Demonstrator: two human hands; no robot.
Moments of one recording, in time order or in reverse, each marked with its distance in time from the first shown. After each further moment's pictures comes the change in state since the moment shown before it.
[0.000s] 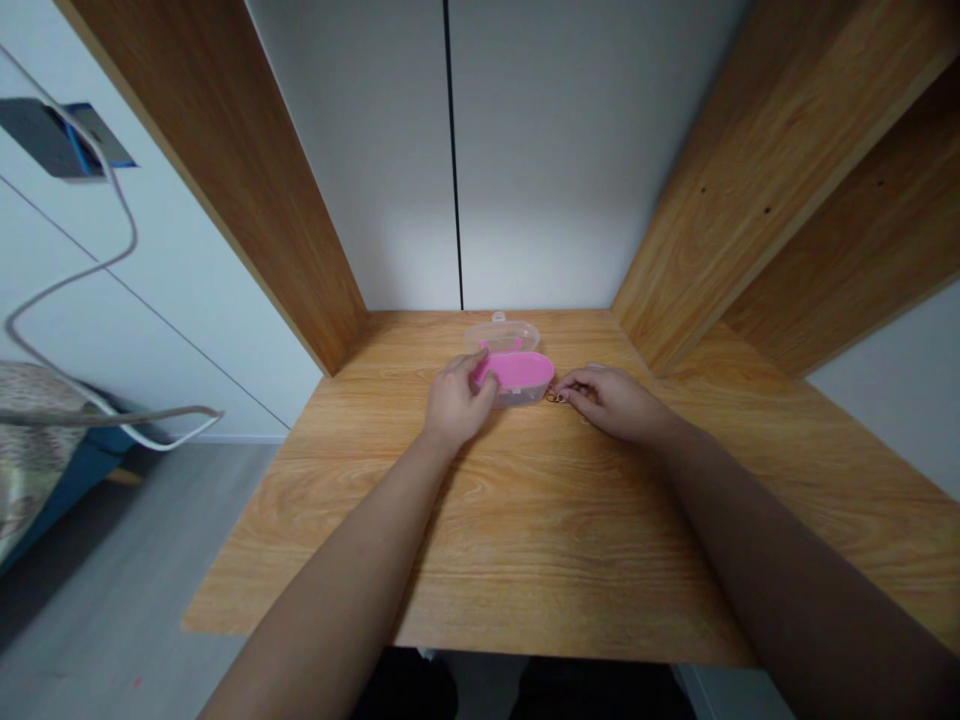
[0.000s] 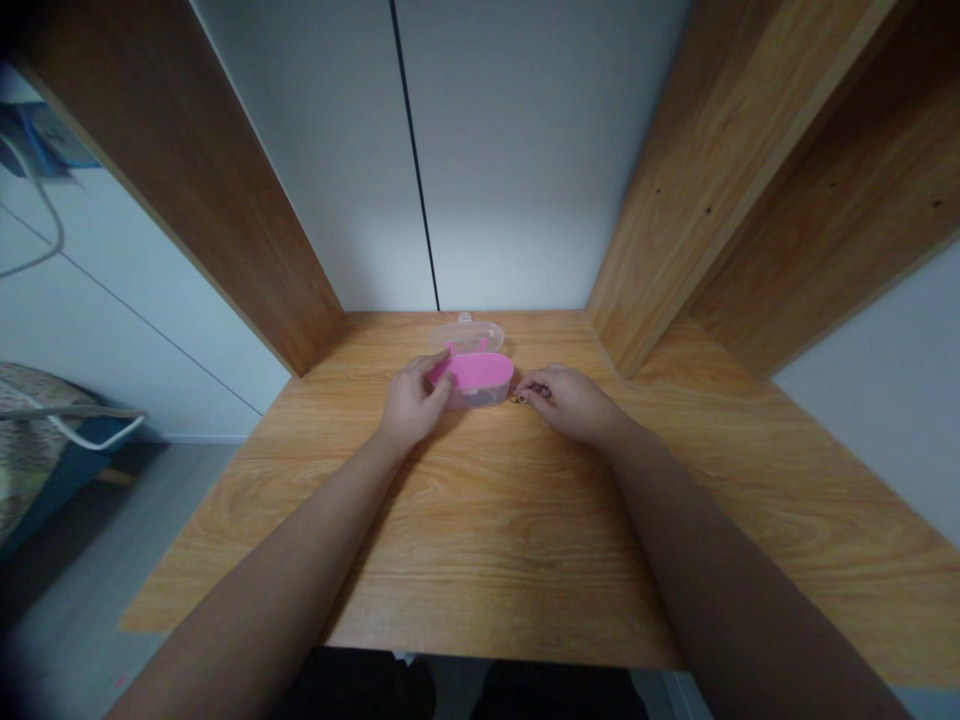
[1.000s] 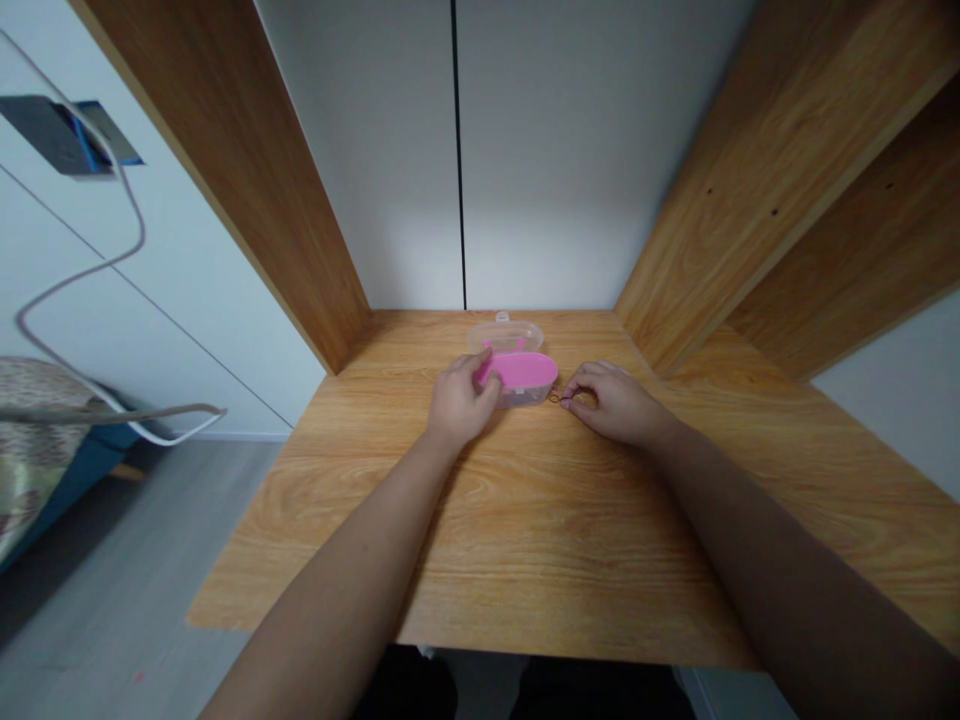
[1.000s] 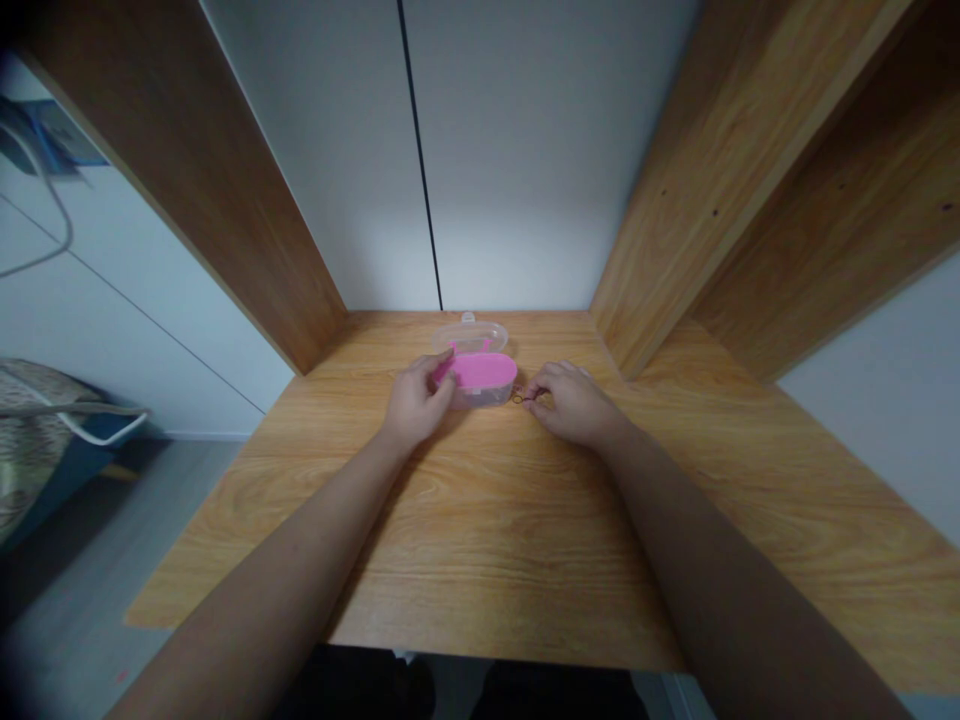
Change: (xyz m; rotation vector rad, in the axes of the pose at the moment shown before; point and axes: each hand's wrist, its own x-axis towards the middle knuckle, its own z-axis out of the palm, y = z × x) left_hand 0.000 0.001 -0.001 0.008 0.006 -0.007; right_hand 0.001 0.004 0.007 -0.148 0.050 -0.017
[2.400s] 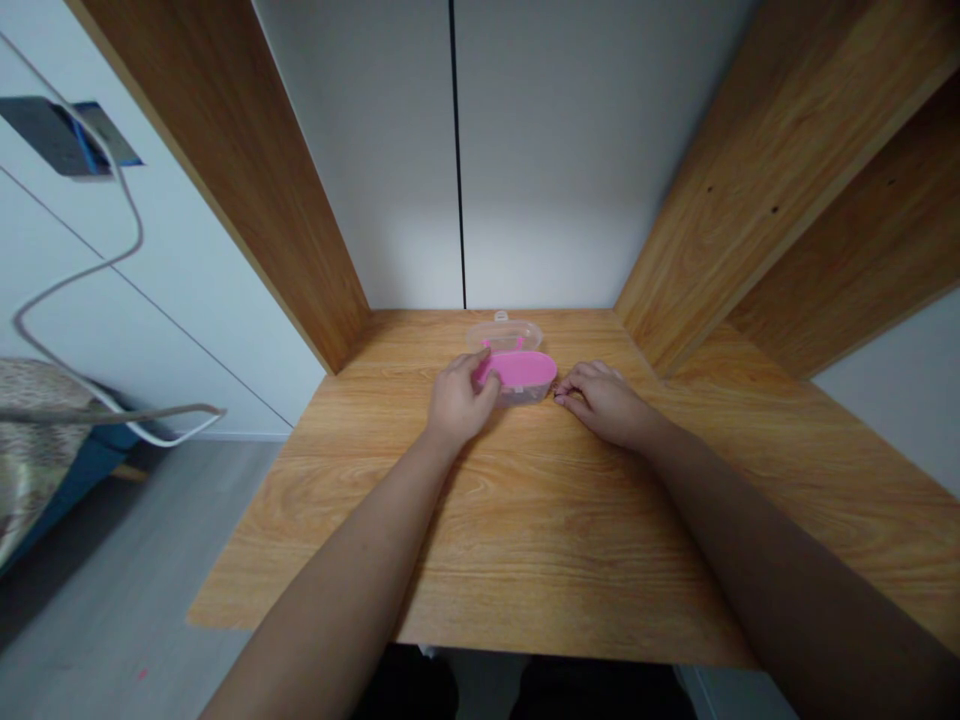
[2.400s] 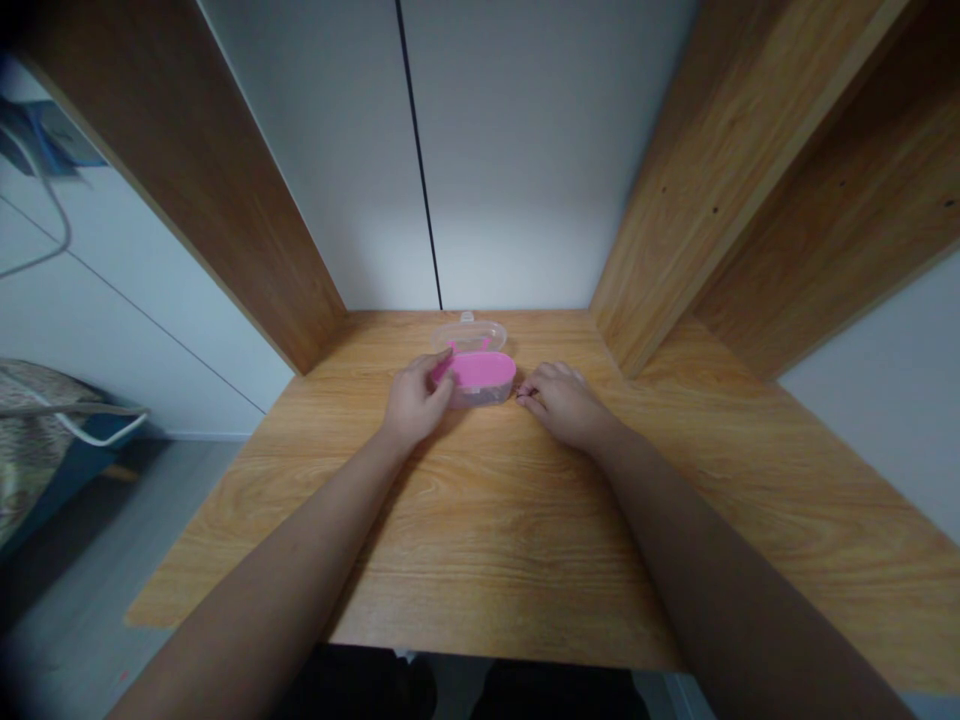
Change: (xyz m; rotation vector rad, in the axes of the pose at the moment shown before) left_hand 0.000 -0.001 0.000 0.013 0.000 0.004; right_hand 0.002 -0.001 0.013 -0.015 -0.004 0.023
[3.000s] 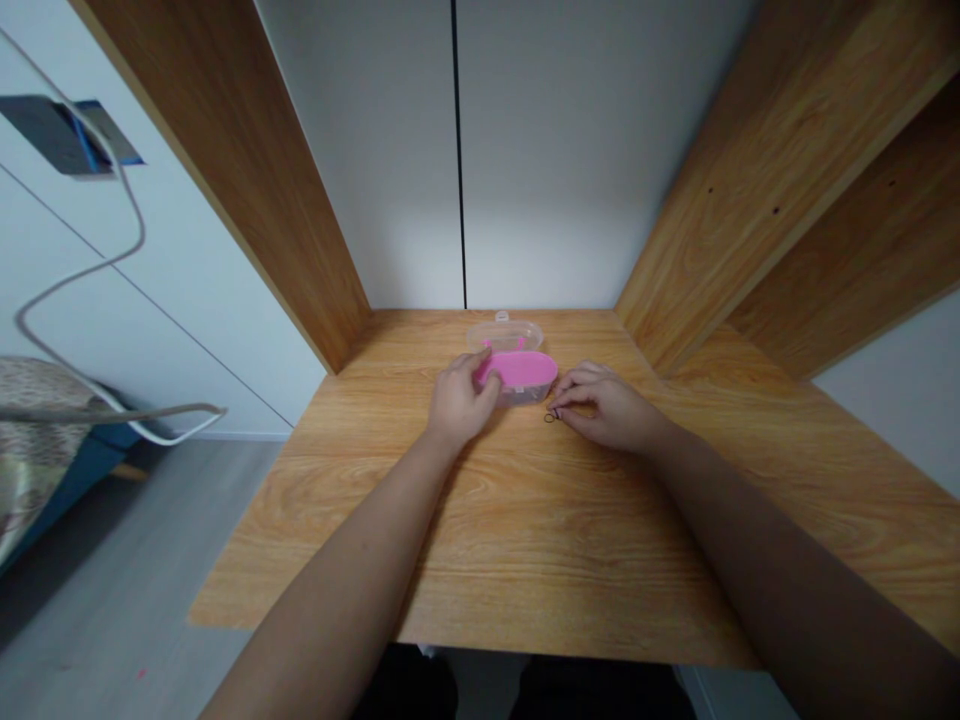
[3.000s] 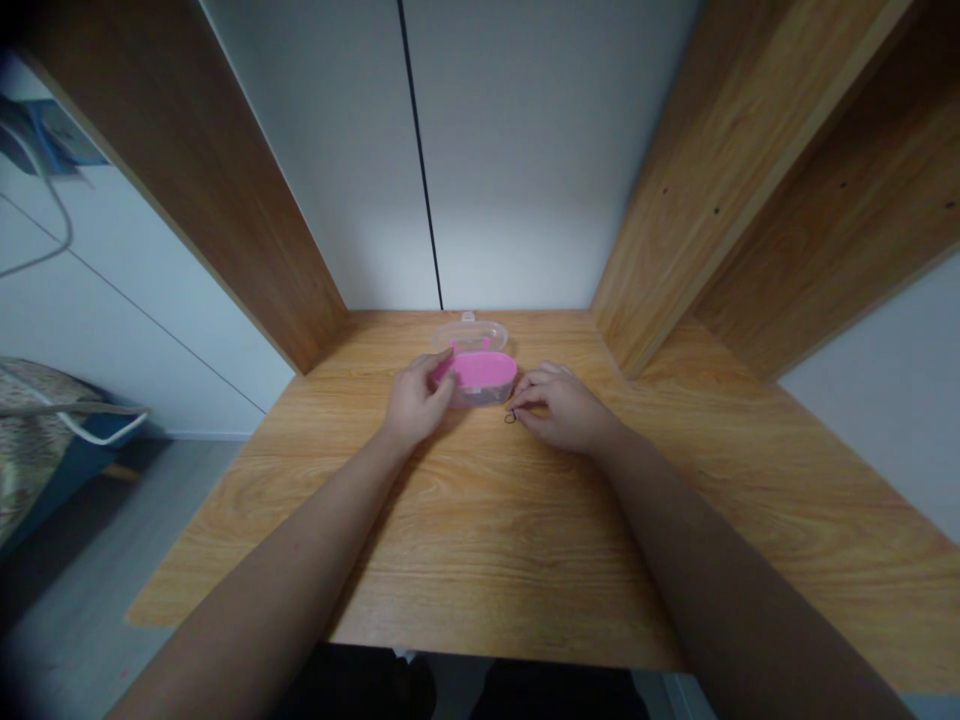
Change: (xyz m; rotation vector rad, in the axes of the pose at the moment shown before) left_hand 0.000 0.001 0.000 -0.013 0.009 0.000; right_hand -0.002 -0.012 -0.013 0.176 0.062 -0.295
